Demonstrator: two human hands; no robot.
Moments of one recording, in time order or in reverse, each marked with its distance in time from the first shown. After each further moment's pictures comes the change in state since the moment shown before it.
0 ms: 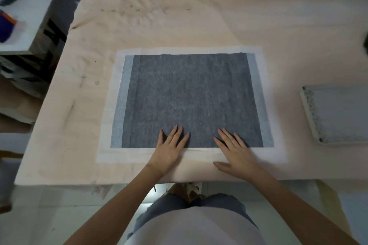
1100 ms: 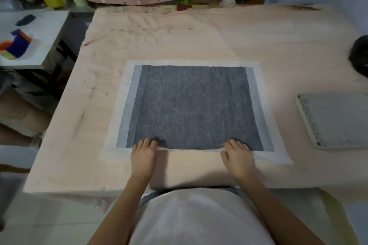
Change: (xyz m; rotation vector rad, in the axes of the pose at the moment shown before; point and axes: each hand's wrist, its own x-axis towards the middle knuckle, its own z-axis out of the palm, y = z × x) left_hand -0.049 -0.050 -0.009 -0.128 0.415 -0.391; right_hand 0.003 -0.044 -0.024 0.201 0.470 0.362
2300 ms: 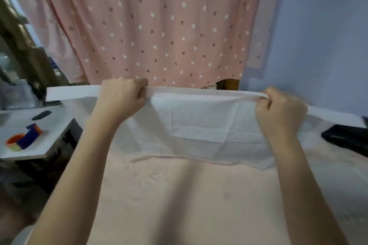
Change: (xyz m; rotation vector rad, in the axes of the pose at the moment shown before) left_hand 0.167 0.013 -0.346 0.098 0.708 0.331; right_hand 0.152 -0.037 -0.292 0.037 1.106 0.096
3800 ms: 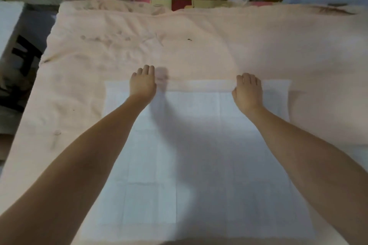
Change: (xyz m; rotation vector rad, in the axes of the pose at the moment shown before) left_hand -0.042 -0.028 0.414 -0.097 -0.772 -0.298; right_hand -0.151 0.119 0.349 -0.350 -1.170 -0.216
